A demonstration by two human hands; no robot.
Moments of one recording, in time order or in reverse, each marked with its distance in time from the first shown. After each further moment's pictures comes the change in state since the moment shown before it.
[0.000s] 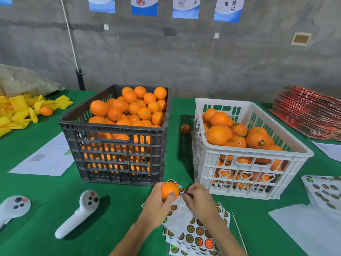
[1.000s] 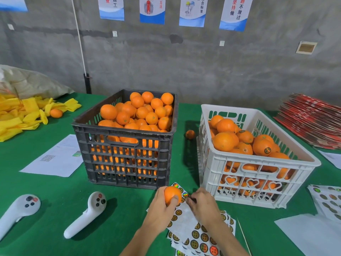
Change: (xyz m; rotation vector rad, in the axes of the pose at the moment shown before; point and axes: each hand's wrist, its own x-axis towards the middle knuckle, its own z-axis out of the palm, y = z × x) left_hand -0.003 0.003 -0.005 0.006 0.055 -0.057; right_hand 0.003 -0.012 -0.003 -0.152 -0.019 0.015
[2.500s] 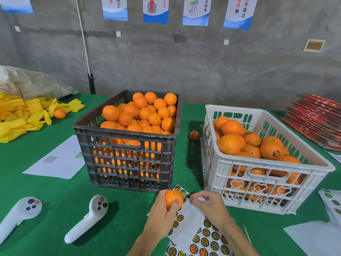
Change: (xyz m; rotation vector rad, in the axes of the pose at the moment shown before) left_hand 0.000 -0.002 -0.003 0.002 -0.004 -0.056; right_hand 0.006 0.006 -0.015 0.806 -0.118 0.190
